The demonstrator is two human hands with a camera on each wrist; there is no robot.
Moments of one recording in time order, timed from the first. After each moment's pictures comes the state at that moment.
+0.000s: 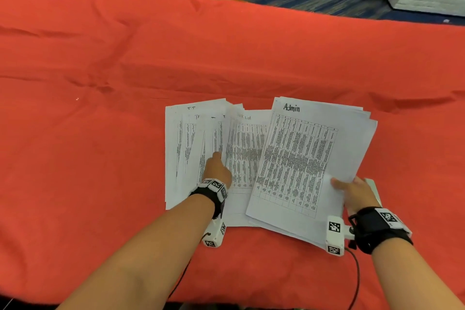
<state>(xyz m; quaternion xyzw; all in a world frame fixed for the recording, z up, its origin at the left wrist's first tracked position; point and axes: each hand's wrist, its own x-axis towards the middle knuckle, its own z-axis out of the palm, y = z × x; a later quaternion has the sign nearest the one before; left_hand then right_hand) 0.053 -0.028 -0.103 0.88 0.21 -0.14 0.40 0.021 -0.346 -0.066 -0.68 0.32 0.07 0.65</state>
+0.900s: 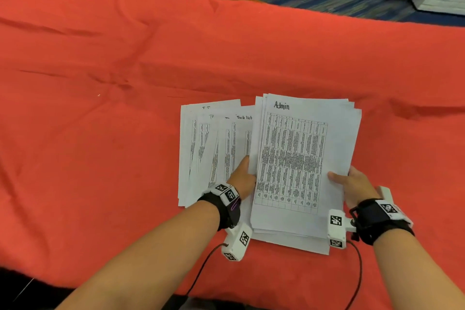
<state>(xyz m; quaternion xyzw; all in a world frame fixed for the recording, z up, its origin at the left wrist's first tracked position) 0.032 -0.045 -0.076 0.75 0.11 -0.21 0.61 0.052 -0.318 -0.057 -0.68 0.25 0.15 0.67</state>
